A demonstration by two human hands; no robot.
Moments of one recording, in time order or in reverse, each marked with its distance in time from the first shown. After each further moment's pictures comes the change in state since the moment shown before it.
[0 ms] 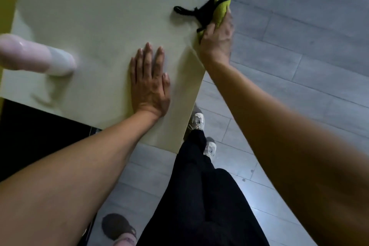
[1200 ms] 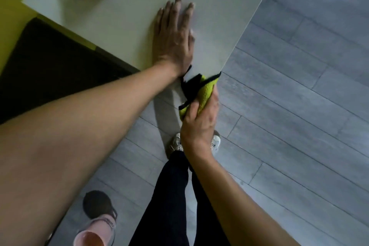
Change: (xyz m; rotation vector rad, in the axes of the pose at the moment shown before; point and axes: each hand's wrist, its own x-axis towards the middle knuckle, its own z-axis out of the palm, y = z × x) left_hand -0.055 -0.007 -0.031 0.018 -0.110 -0.100; right_hand -0.293 0.141 0.030 0.060 -0.088 -0.060
